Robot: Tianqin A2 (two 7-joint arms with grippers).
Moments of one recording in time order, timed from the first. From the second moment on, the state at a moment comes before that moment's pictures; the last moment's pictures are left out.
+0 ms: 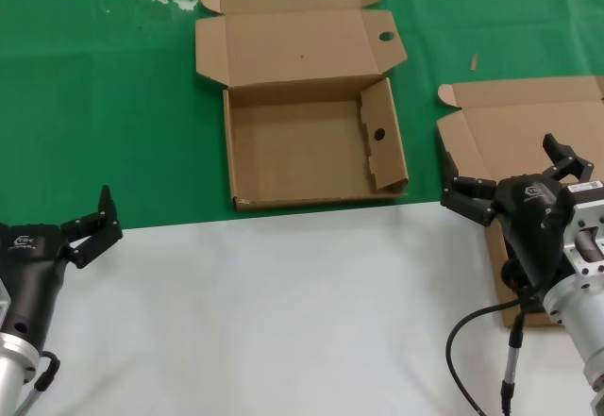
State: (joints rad) left arm 0.00 -0.30 1.60 -1.60 -1.80 0.00 0.00; right arm 0.03 0.31 -1.64 1.60 1.83 0.01 -0.04
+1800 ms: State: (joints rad) left arm 0.00 -0.30 1.60 -1.60 -1.80 0.00 0.00; right arm -0.41 0.95 -1.39 1.66 1.72 -0.21 -0.42
